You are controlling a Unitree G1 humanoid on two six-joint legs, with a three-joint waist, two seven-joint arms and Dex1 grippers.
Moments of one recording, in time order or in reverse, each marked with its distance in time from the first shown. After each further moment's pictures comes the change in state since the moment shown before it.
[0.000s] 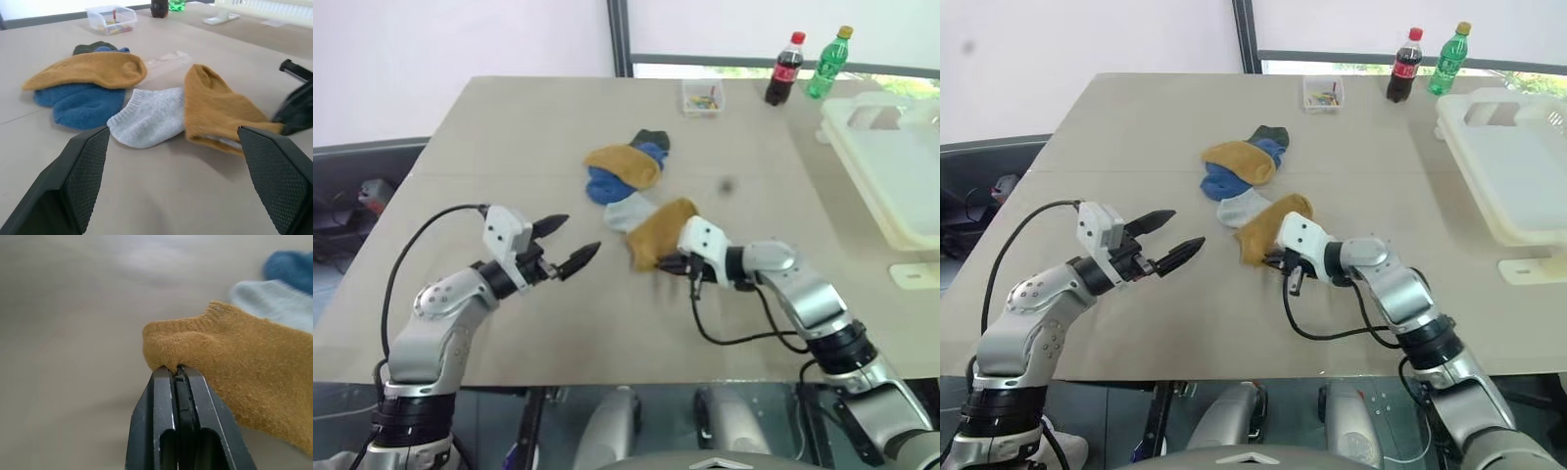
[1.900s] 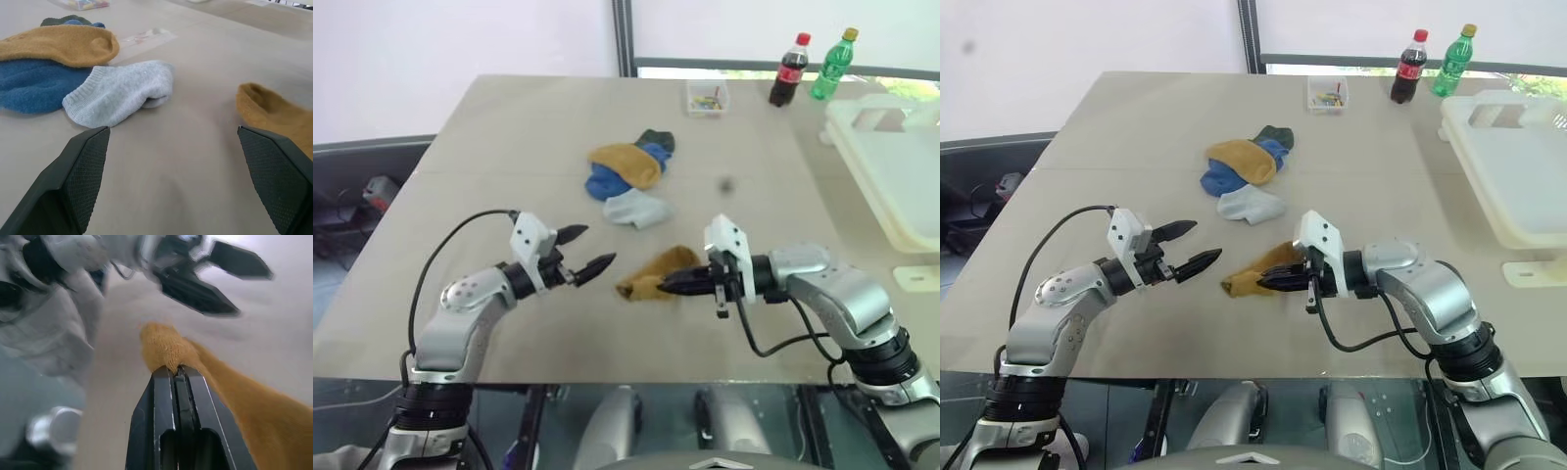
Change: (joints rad) left arm -0.051 -0.022 -0.084 0.083 0.069 -0.015 -0.052; right arm 0.069 -0.149 -0.034 -0.165 0.282 0.116 0.025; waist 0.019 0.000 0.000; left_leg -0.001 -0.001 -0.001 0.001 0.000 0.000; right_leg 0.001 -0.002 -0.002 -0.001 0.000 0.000
